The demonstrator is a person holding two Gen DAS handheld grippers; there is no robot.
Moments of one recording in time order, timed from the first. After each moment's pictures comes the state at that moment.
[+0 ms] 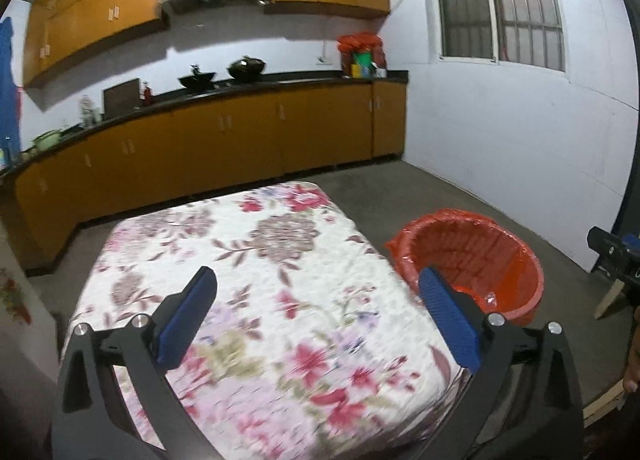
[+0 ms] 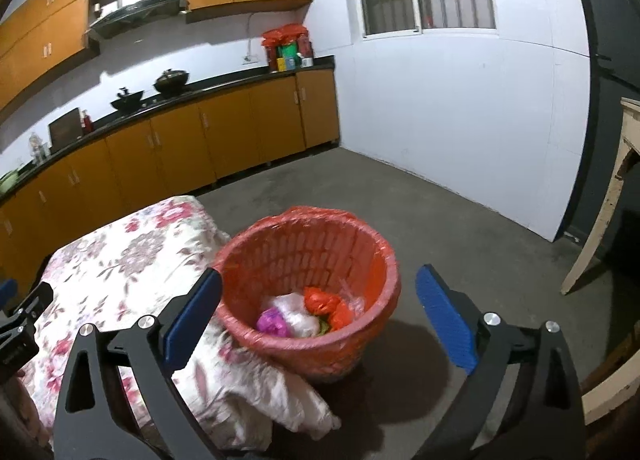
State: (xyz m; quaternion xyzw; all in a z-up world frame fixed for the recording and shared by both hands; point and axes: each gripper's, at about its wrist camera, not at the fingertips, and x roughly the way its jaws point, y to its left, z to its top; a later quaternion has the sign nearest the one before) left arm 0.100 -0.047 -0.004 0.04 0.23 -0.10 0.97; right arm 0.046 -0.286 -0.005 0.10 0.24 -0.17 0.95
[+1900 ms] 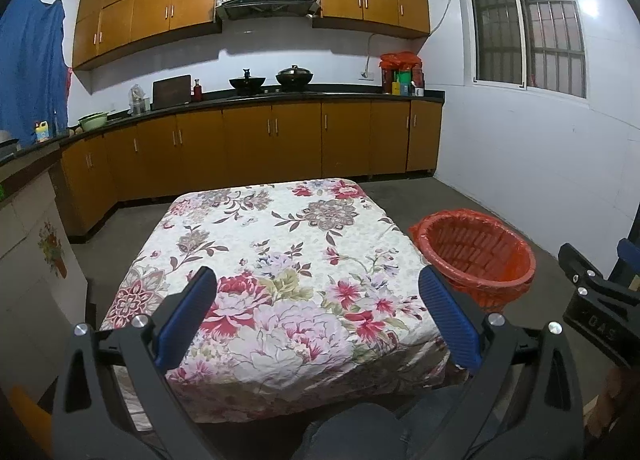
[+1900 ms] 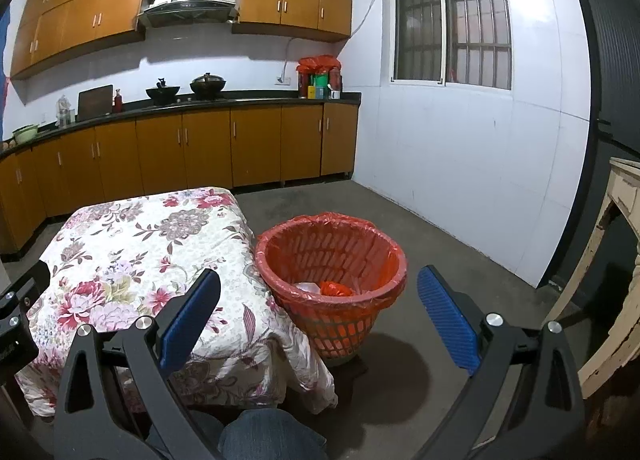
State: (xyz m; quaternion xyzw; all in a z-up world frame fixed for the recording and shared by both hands) left arm -0.028 -0.004 -0.001 0.01 0.21 -0.03 0.98; right arm -0.030 -0.184 -0.005 0.00 0.19 -0.16 0.97
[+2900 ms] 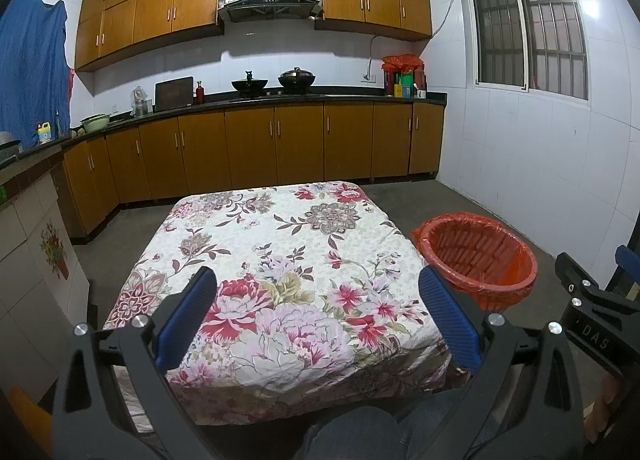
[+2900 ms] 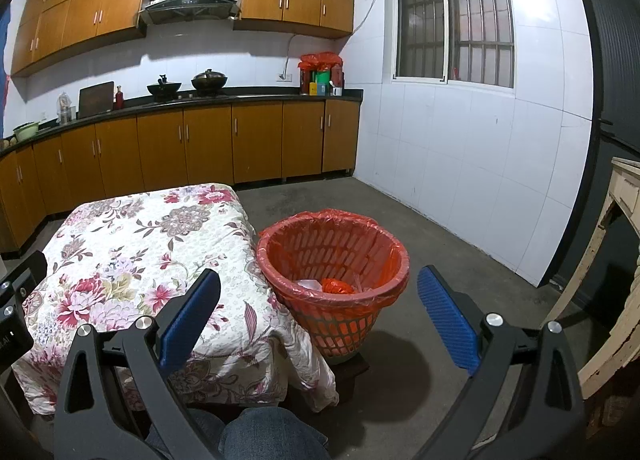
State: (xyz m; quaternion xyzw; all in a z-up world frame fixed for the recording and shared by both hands) left arm -0.028 -0.002 0.001 0.01 0.21 -0.03 0.98; right arm -0.029 -0.185 -0.008 0.00 0.19 -0.16 0.97
